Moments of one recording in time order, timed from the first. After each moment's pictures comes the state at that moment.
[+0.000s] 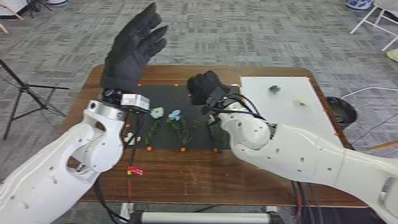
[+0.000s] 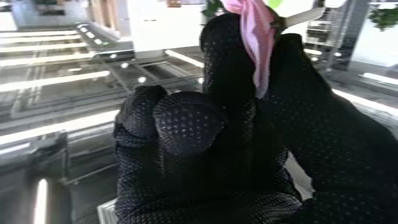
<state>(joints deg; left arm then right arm) 77.1 -43.5 -59.3 -108.3 35.2 5.1 31.6 -37.1 -59.8 4.7 -82.6 -123.9 29.1 21.7</state>
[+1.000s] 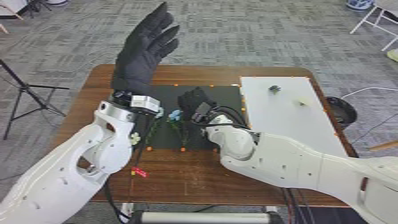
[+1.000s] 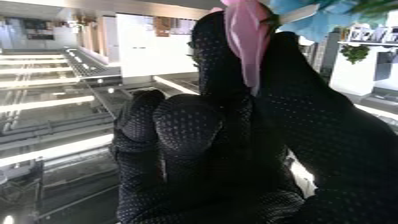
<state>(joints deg) 76.7 -46.3 -57.8 -108.9 35.4 3.8 31.3 -37.2 -64.6 -0.9 -78.0 -126.0 25.7 24.9</state>
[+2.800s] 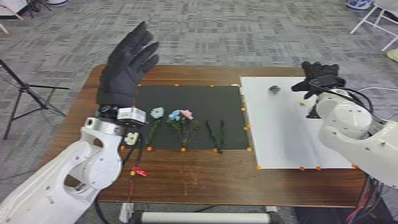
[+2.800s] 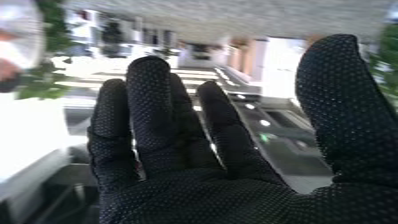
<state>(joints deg) 87.9 -45.0 -65.6 -111.7 35.2 7.5 30.9 -48.4 -29.3 27.1 -91.3 -117.4 10.0 38.4</state>
